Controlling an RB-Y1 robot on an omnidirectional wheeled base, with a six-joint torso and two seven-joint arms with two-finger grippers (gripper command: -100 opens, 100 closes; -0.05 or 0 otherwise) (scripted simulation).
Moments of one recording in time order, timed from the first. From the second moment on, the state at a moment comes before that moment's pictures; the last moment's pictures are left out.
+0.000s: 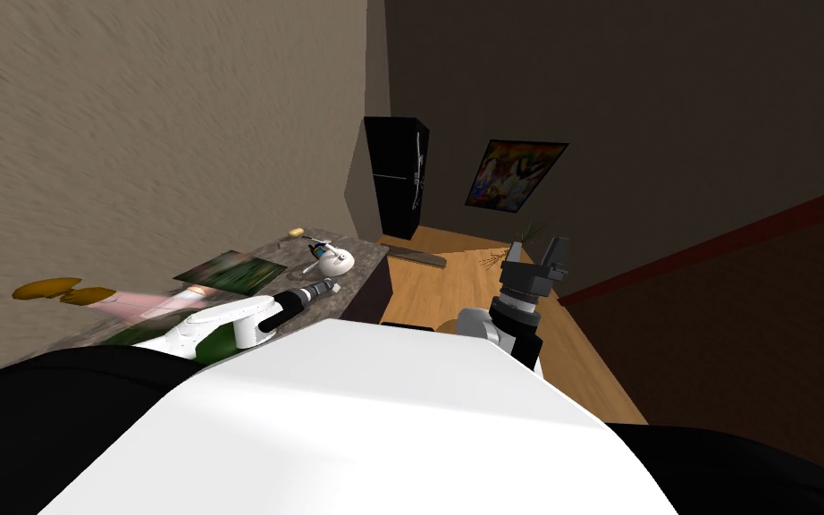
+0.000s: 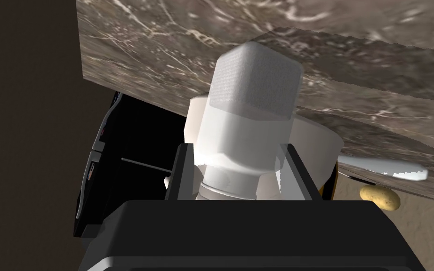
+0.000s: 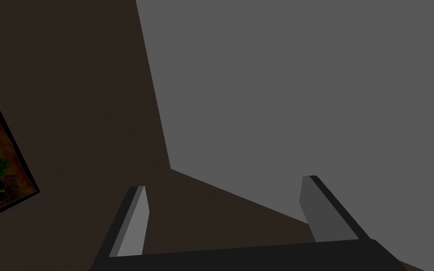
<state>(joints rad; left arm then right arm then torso) 0.59 1.31 -0.28 -2.03 -0.41 0.36 0.44 0.54 -0.03 0.00 -2.37 -0.10 -0.54 0.01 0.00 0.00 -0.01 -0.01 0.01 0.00</state>
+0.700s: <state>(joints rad) 0.74 1.23 -0.12 -1.99 -0.27 0.21 0.25 0.54 -0.03 0.00 -2.37 -0.10 -0.54 0.01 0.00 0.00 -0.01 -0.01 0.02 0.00</state>
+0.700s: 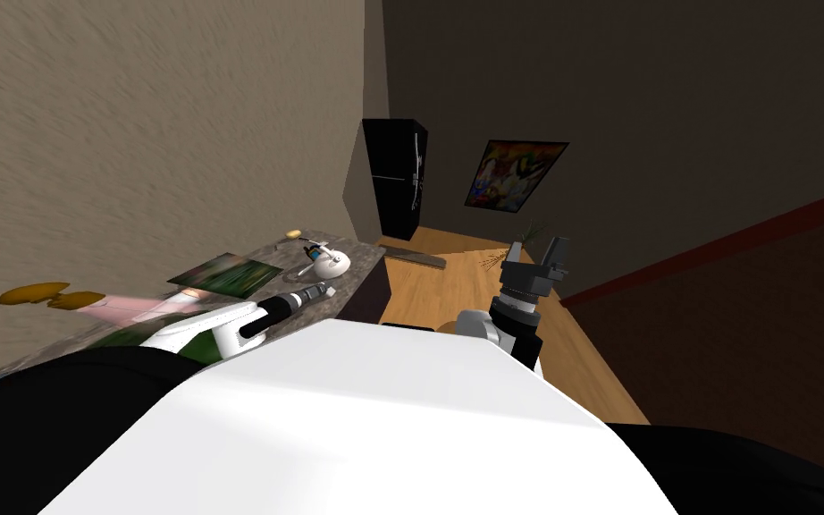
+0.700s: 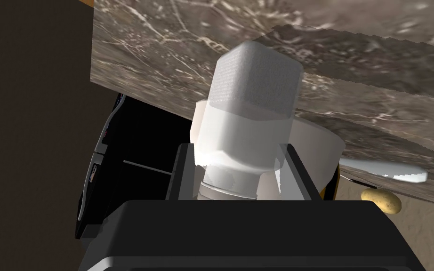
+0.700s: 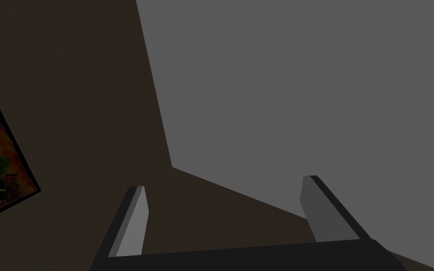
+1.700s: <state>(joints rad) 0.94 1.14 0.11 -1.97 -0.10 0.04 -0.01 0.54 -0.03 0.00 -2.37 -0.10 -0.54 0.01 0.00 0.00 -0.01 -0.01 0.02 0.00</state>
